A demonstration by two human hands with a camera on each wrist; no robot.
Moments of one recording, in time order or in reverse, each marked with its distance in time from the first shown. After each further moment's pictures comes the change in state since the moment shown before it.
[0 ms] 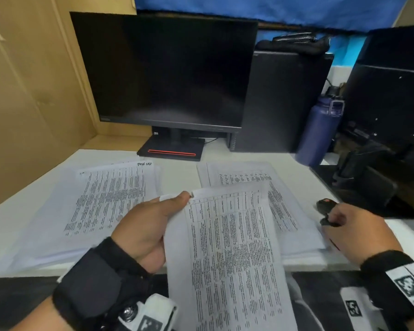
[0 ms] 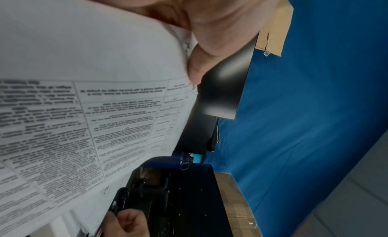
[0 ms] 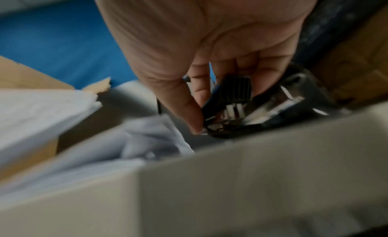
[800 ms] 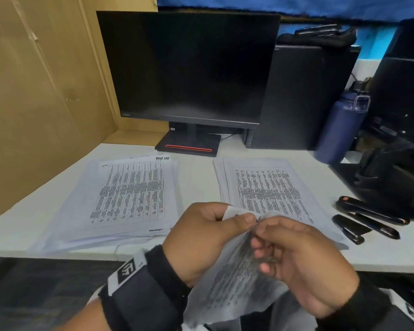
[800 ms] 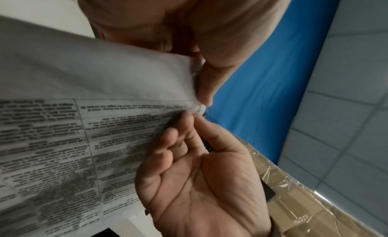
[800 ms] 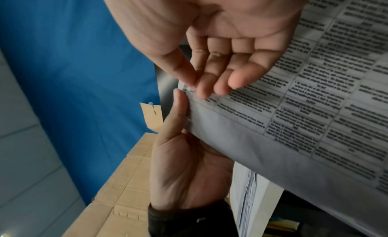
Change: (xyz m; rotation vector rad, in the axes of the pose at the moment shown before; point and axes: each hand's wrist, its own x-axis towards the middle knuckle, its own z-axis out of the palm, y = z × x) left_hand -0.025 -0.030 0.026 0.331 -0.244 0.335; right_hand -0.110 -0.119 0.019 1.266 -0.603 0.116
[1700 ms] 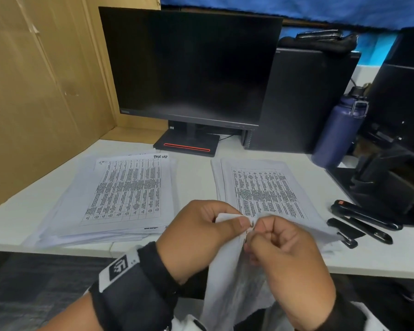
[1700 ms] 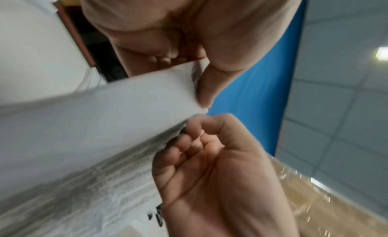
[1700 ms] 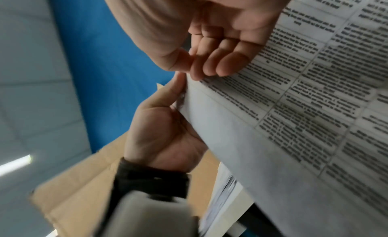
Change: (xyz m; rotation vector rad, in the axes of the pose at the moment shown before) left_hand 0.002 0.001 -0.002 0.170 0.009 0.048; right_hand 0.002 0.023 0.007 -0.227 0.101 -0.417
